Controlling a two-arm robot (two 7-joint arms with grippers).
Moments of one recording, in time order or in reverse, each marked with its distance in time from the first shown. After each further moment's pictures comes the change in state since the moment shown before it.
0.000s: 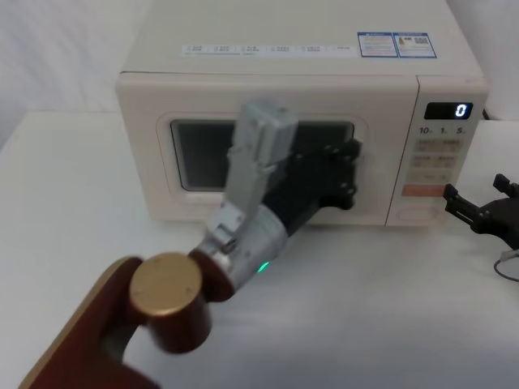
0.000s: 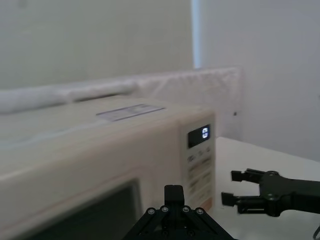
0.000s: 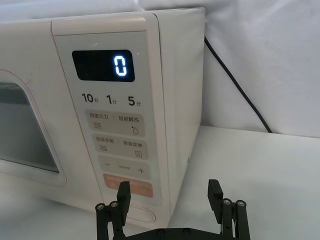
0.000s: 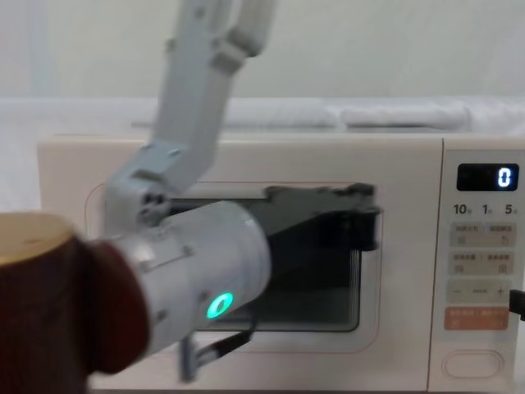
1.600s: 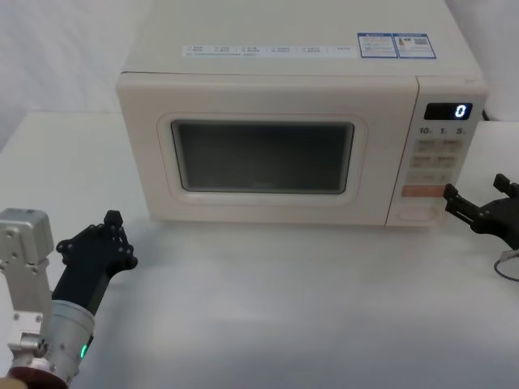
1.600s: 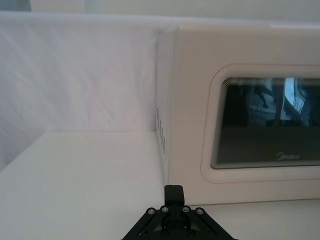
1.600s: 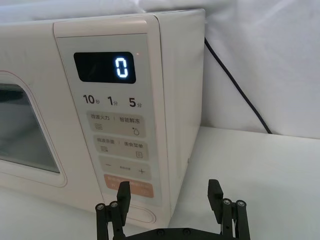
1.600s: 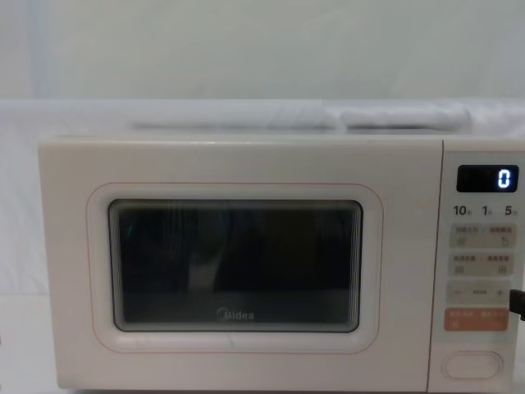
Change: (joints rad) left arm 0.399 0.018 -0.447 -0.074 -0.024 -0.146 0.194; right arm 0.000 0.000 0.000 0.000 0.000 0.000 0.000
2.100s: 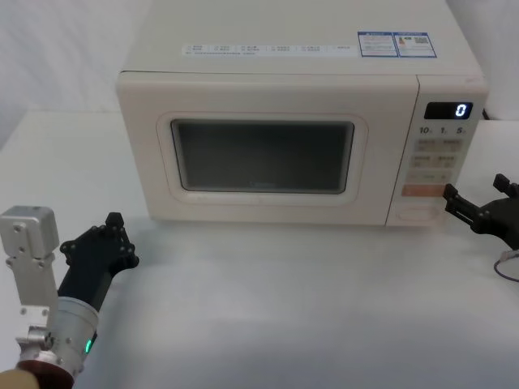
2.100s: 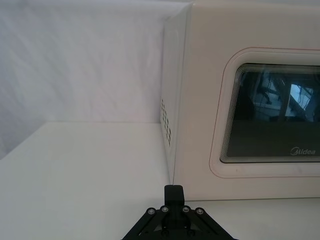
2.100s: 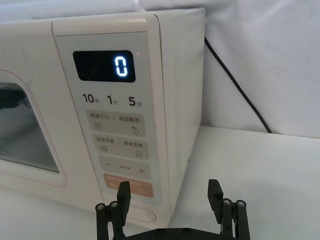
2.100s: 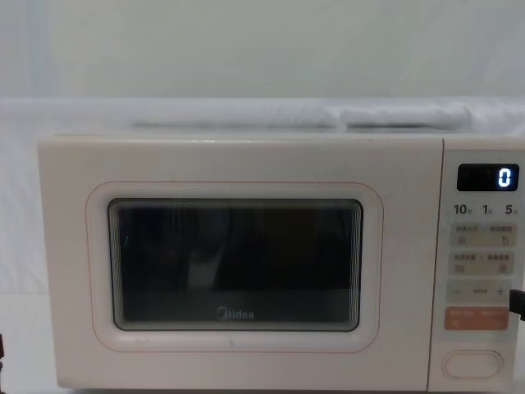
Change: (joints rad) left arm -0.041 -0.025 -0.009 0.057 0.009 0.016 -0.001; right arm 0.000 0.000 0.000 0.000 0.000 0.000 0.000
